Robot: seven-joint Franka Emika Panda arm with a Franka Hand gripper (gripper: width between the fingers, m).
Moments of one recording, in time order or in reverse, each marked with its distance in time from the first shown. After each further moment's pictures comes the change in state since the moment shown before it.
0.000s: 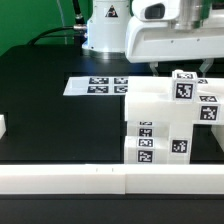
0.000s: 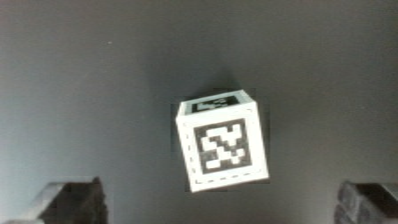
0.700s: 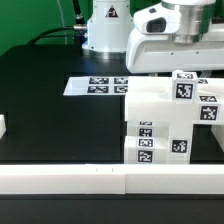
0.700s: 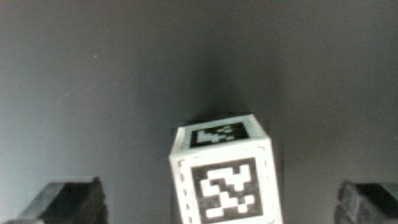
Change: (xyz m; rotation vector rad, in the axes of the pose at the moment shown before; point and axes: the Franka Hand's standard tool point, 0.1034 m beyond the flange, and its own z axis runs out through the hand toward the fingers) arm -0.002 -0.002 0.019 -0.019 -0.008 -0.009
